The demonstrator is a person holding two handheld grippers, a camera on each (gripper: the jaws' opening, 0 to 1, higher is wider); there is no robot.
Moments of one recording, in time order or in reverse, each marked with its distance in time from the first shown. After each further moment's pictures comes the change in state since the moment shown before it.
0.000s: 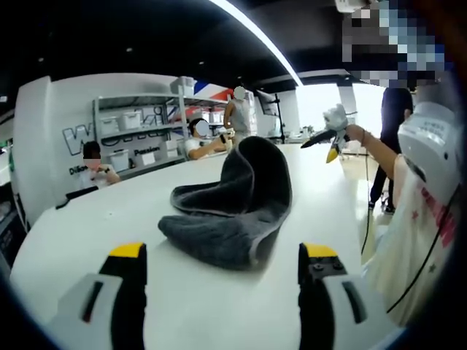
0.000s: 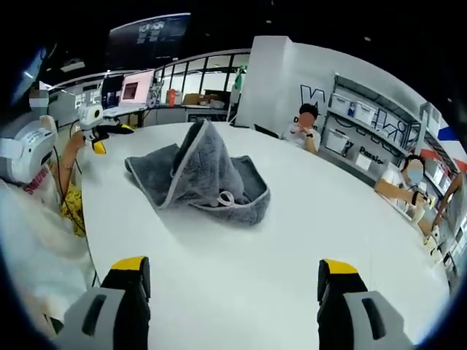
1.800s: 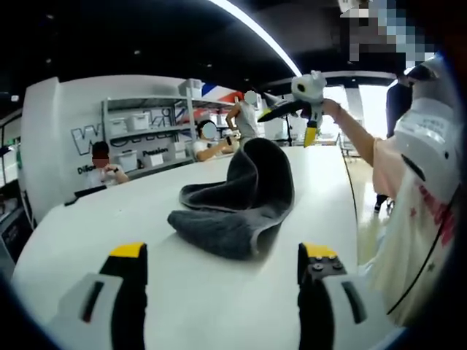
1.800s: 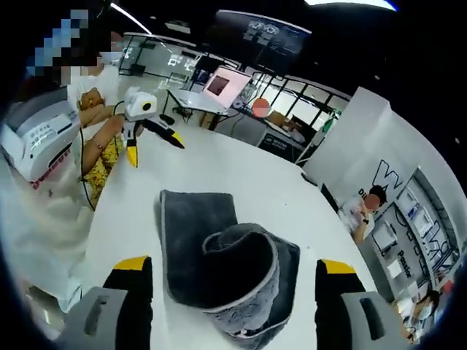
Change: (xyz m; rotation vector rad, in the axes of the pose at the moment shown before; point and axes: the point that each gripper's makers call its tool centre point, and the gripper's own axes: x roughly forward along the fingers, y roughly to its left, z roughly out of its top) left arm -0.023 0.002 -0.004 -0.012 -0.015 0.056; right arm 0.087 0.089 0.167 -0.561 -0.082 0.290
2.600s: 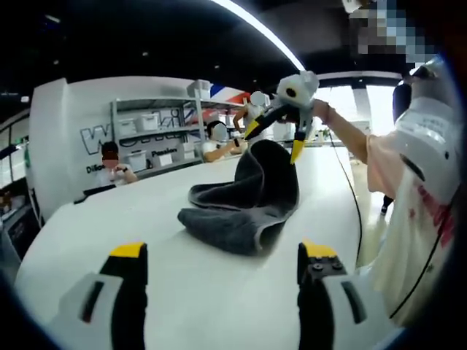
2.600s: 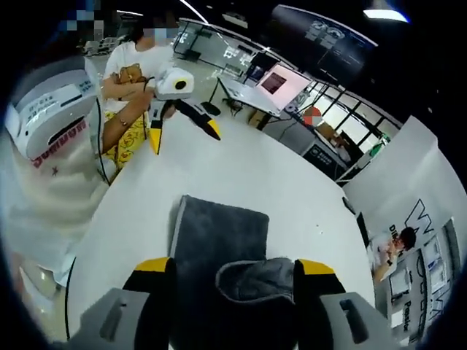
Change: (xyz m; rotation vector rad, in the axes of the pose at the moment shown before) left arm -0.019 0.004 0.000 -0.011 -0.009 0.054; right arm 0.073 0.035 0.026 -0.232 0.038 0.229
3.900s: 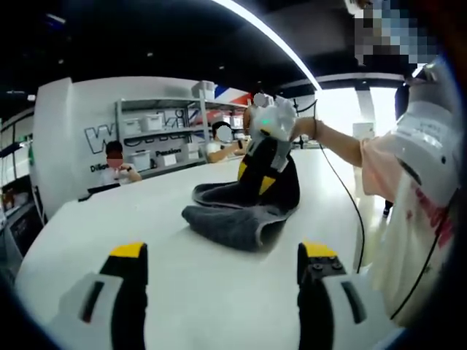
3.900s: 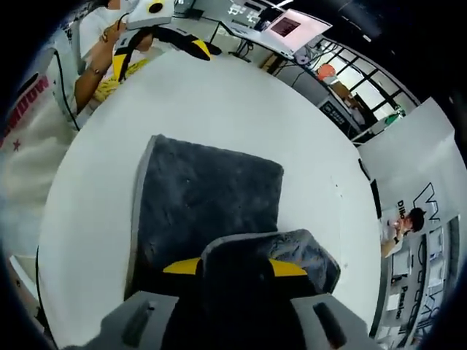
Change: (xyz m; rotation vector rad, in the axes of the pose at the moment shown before) left arm -0.010 0.002 -0.003 -0.010 0.000 0.022; right arm 0.072 -0.008 -0.058 0.022 0.285 0.033
